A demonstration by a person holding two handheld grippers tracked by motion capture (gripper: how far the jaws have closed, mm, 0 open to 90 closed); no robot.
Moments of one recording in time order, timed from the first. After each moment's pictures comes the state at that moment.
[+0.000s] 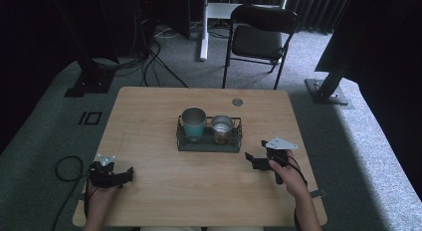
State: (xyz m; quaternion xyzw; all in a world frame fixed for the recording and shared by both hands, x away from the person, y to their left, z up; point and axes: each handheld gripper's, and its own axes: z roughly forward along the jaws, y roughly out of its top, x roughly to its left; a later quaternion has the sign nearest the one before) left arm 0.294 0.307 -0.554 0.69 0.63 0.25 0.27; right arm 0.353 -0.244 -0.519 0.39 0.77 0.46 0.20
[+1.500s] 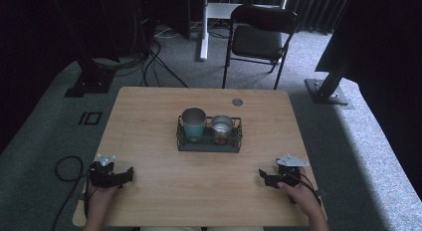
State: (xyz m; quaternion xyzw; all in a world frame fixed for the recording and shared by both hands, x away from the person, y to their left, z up) left arm 0.294 0.307 -0.554 0.69 0.63 0.25 0.27; right arm 0.310 -0.284 -0.553 0.45 0.78 0.38 0.21
